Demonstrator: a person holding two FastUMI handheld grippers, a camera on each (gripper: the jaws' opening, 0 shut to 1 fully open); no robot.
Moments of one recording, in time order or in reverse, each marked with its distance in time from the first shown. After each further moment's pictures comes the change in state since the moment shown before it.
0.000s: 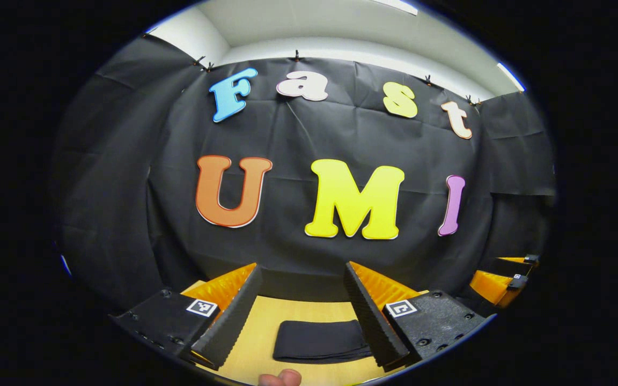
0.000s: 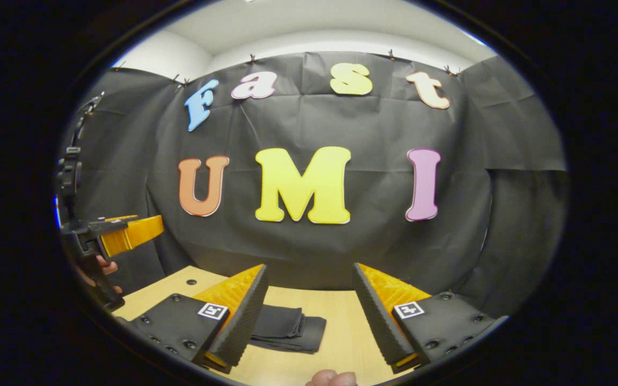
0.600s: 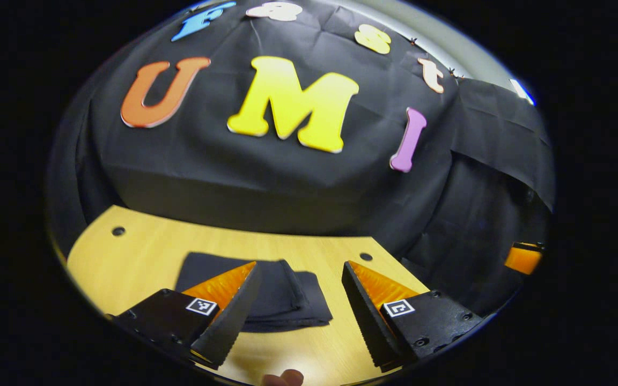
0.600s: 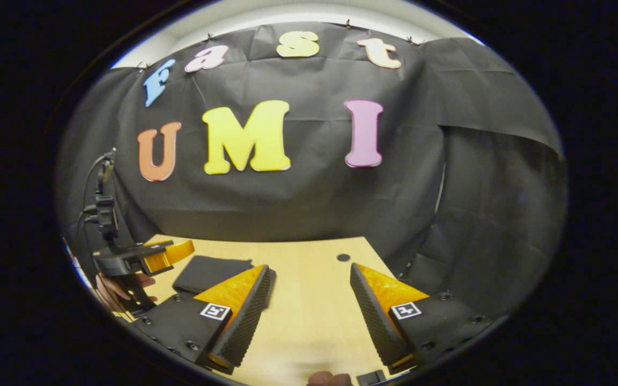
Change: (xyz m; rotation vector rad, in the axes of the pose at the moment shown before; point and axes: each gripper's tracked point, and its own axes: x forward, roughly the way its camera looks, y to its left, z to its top) left arm 0.042 -0.126 -0.148 -0.114 0.282 -0.295; right arm -0.051 -0.115 -0.067 0.073 0.217 -0.166
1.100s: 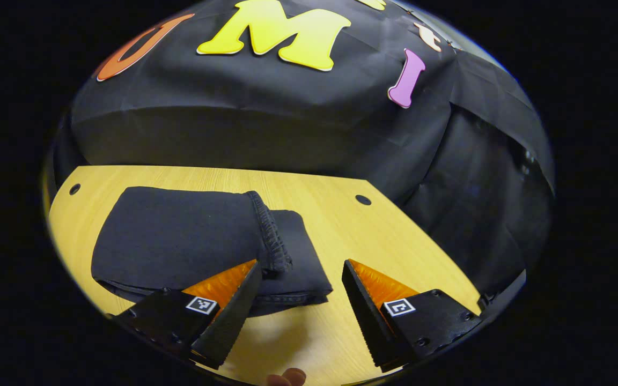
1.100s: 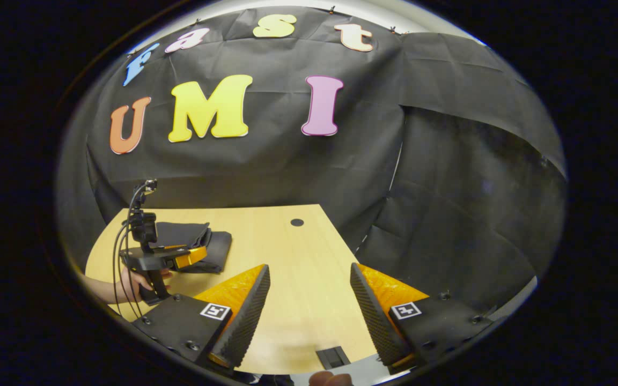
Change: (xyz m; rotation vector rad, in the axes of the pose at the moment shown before) left arm 0.085 -0.052 -0.188 -0.061 0.338 -0.158; right arm -0.063 -0.092 -0.065 -0.016 0.171 -0.234
